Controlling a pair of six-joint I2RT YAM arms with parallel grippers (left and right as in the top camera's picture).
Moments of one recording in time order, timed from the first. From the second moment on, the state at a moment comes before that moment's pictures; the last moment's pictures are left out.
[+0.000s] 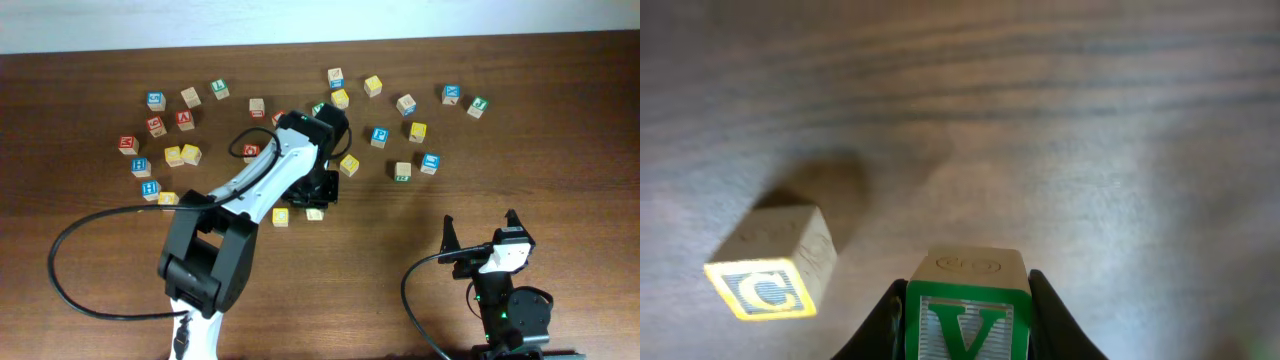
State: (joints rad) left arm -0.56 2.13 1.69 -1.19 0.08 -0.45; right arm 0.03 0.01 0.01 -0.07 0.00 0.02
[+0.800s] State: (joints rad) left arm -0.56 2.13 1.59 -1.12 -0.03 -0.50; right arm 0.03 0.01 0.01 -0.07 0.00 0.02
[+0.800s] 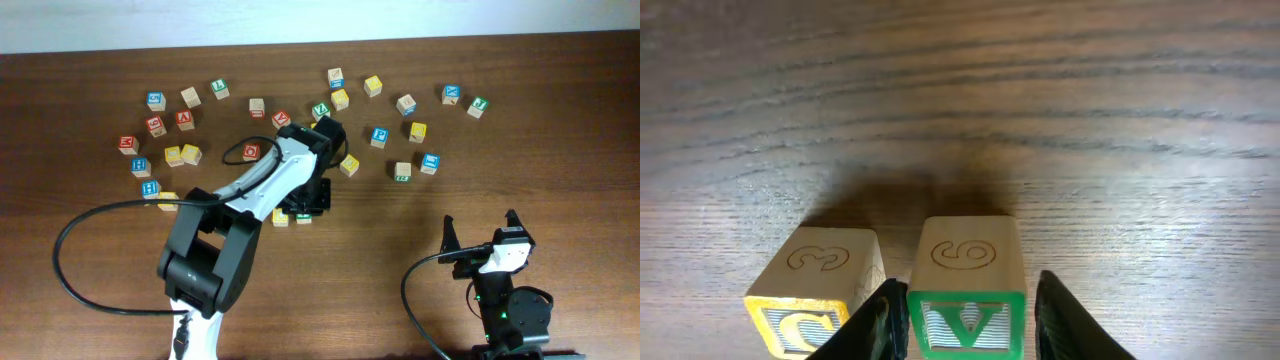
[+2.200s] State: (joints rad) left arm 0.20 2.12 1.98 -1.64 -0.09 -0.52; right arm 0.02 0.01 0.01 0.77 -1.04 0.15
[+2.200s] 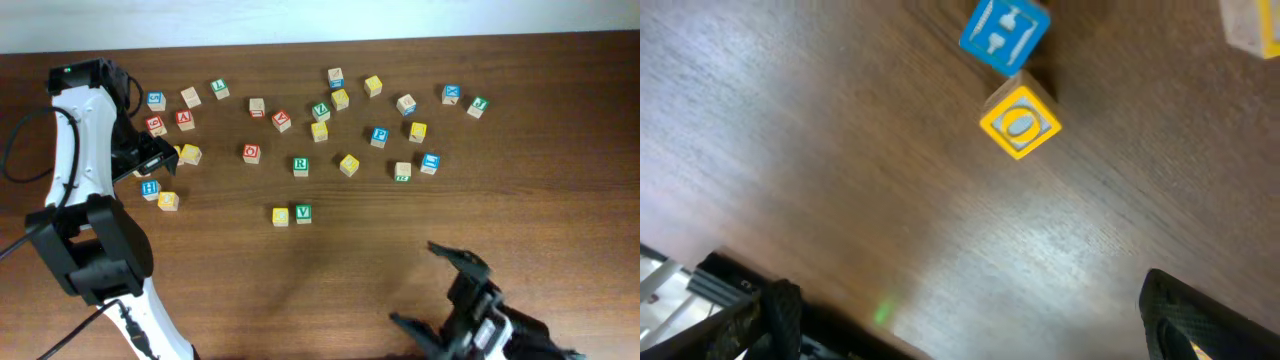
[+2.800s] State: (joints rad) left arm 0.20 2.12 1.98 -1.63 -0.09 -0.52; right arm 0.02 0.75 1.12 -0.36 -0.97 -0.17
